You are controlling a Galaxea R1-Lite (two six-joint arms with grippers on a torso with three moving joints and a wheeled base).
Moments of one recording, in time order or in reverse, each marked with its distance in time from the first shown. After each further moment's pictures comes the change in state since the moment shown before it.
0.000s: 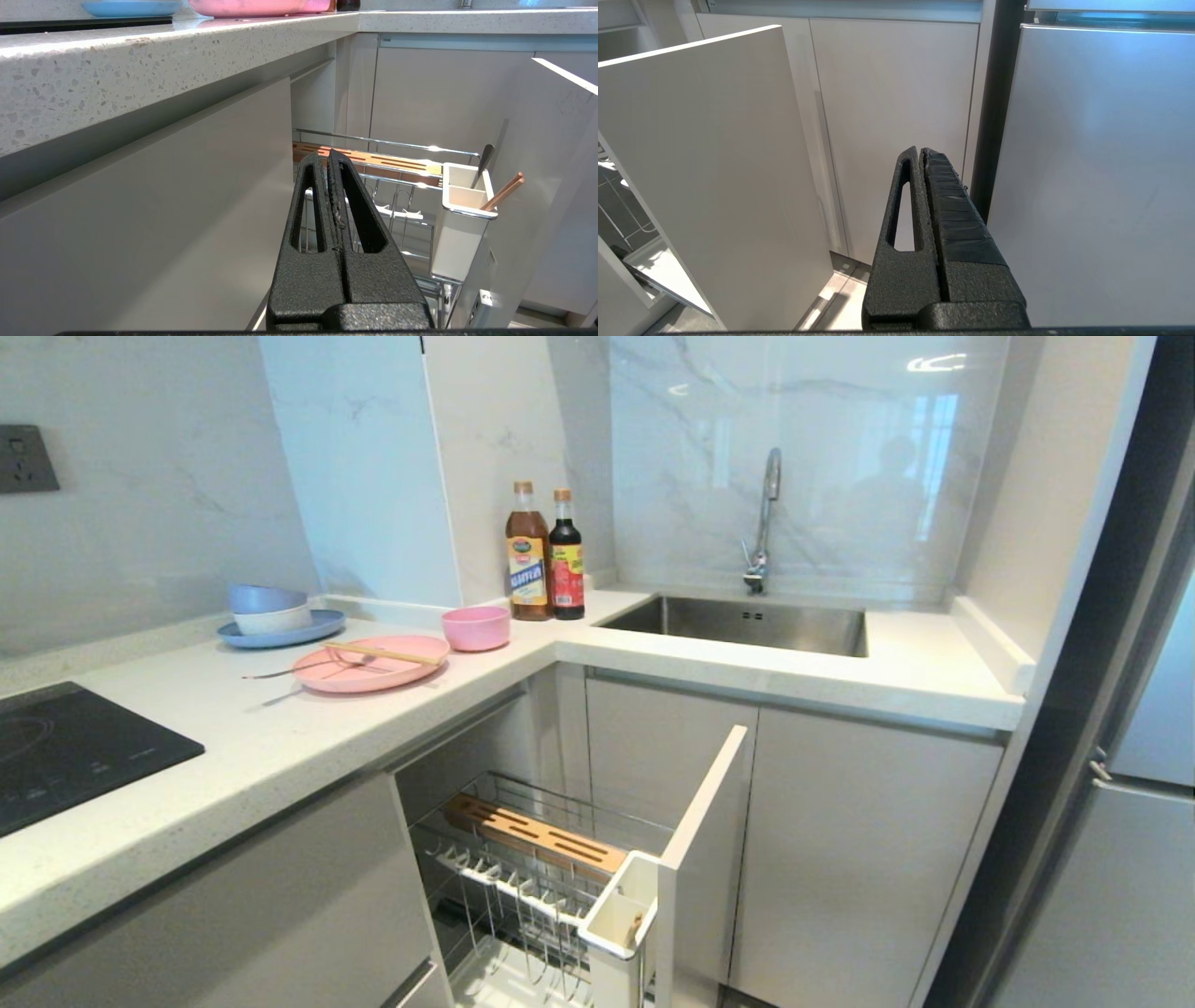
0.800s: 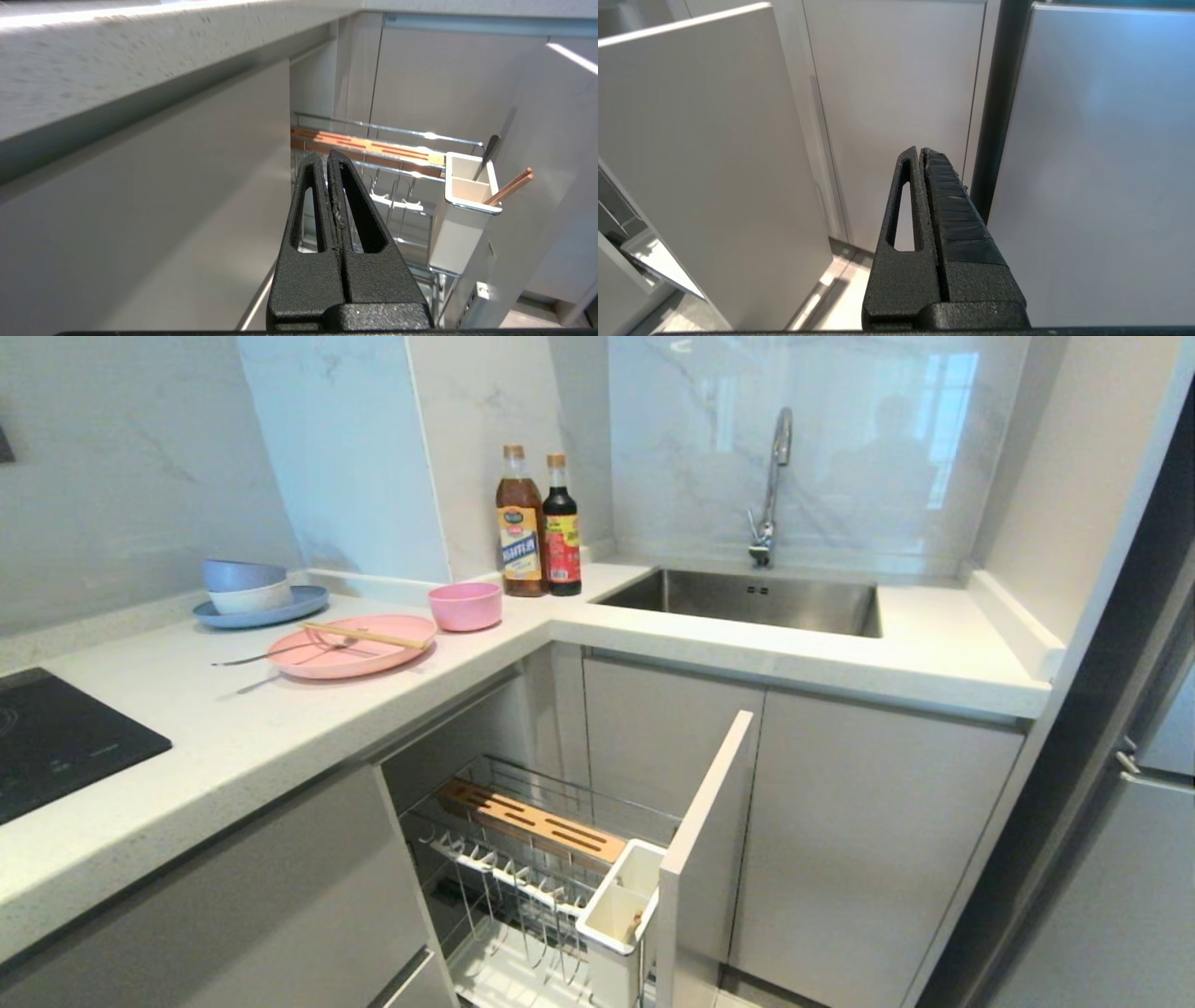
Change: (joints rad) left arm 0.000 0.000 0.000 0.000 0.002 -0.023; right arm 0.000 0.000 0.000 0.000 0.000 0.000
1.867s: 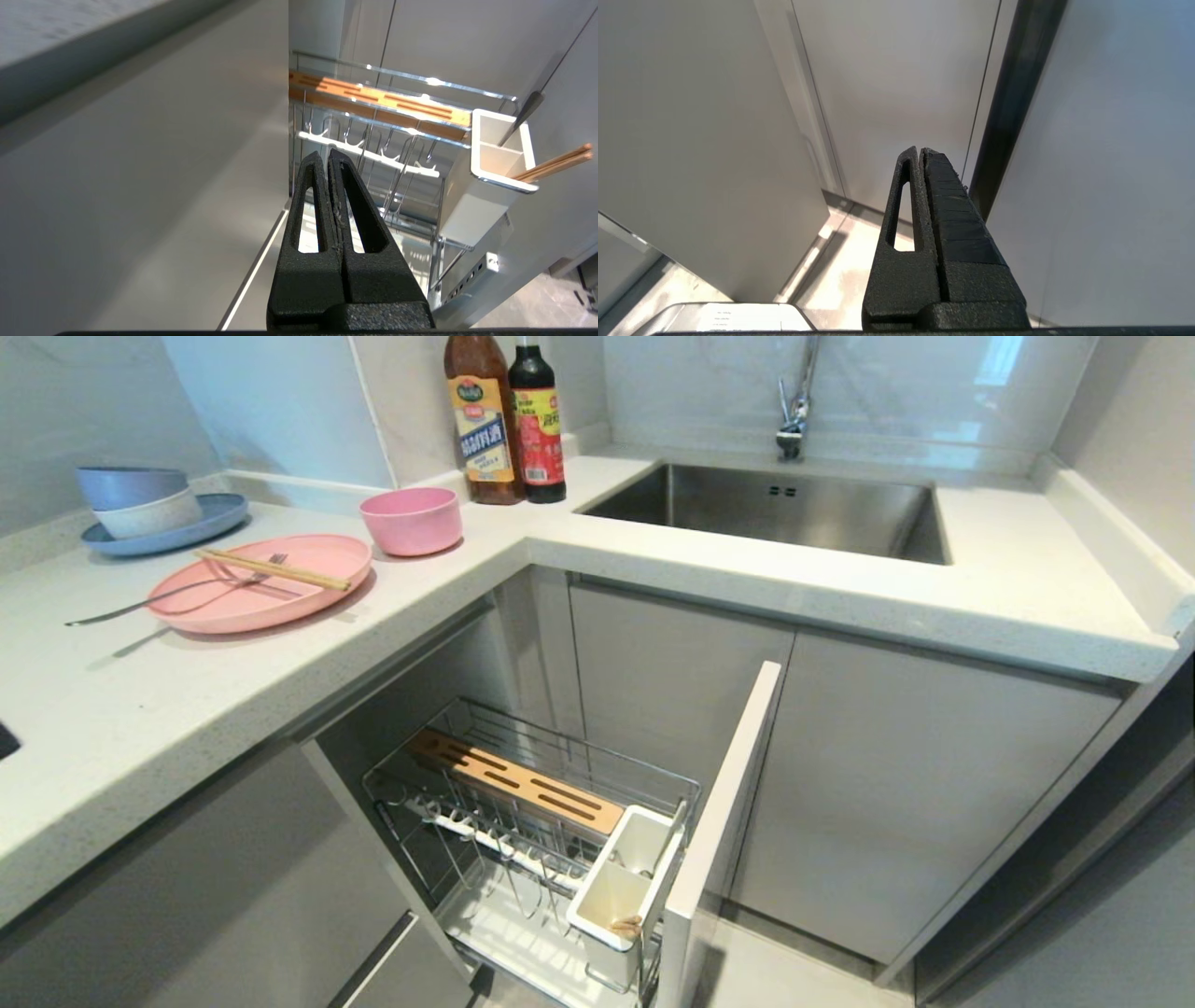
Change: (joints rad) left arm 0.000 0.000 0.000 0.003 -0.003 -0.014; right arm 0.000 0.000 0.000 0.000 0.000 0.000
